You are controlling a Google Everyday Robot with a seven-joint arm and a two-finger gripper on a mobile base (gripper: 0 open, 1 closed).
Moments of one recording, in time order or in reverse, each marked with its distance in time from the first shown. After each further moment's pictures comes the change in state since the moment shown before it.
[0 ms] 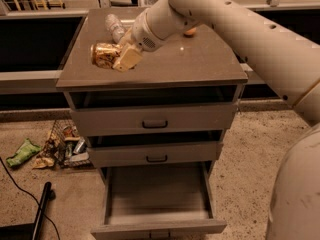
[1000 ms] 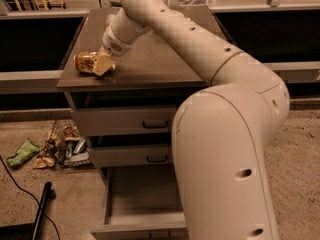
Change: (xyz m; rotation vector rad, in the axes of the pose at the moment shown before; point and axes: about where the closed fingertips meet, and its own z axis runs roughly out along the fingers) arm 0.000 -0.027 0.123 -0.129 0.121 0.083
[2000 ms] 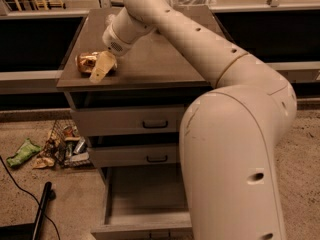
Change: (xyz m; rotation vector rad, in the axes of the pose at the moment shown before) arm -0.008 0.005 -0.007 -0.003 -0.055 -0.002
